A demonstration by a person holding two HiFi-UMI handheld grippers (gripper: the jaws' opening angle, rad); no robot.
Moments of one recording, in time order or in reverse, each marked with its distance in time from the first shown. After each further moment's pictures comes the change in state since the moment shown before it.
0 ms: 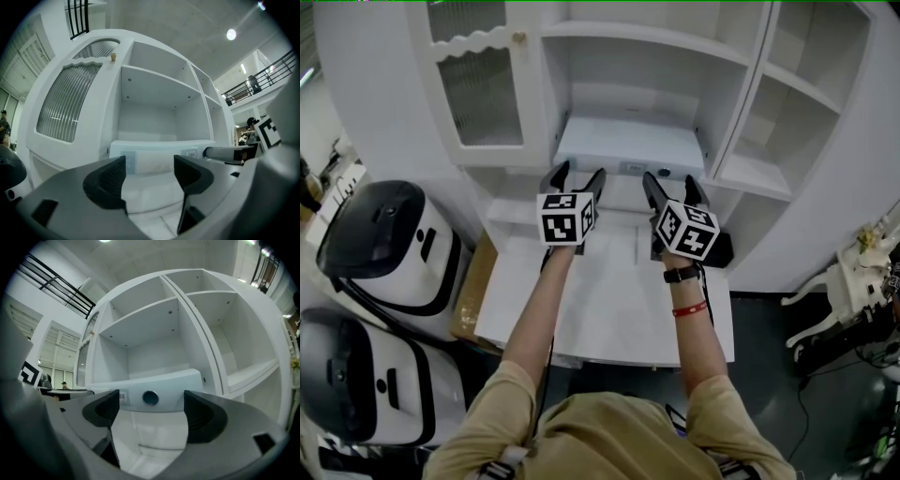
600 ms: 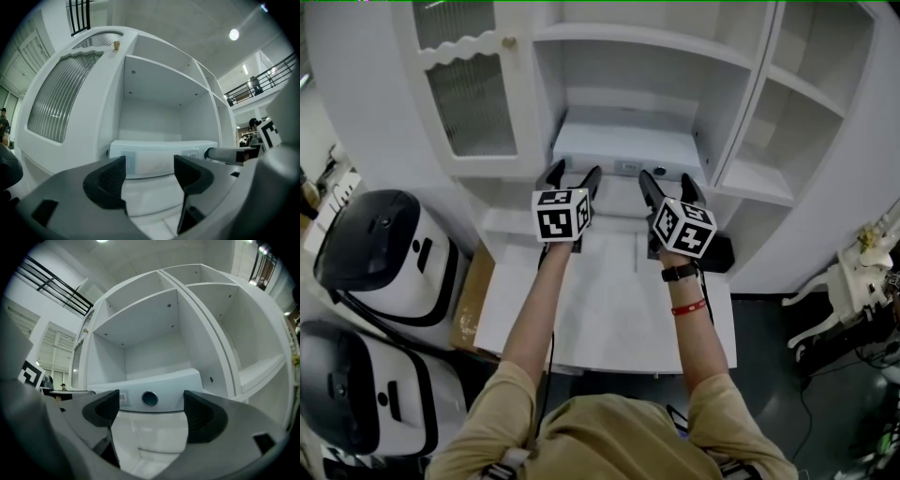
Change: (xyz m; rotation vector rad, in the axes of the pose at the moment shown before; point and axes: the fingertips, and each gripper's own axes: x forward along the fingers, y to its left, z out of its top) left arm 0.035 0.020 0.003 -0.018 0.015 -0.001; right arm 0.035 -0.003 0.000 0.022 -0.002 -0.003
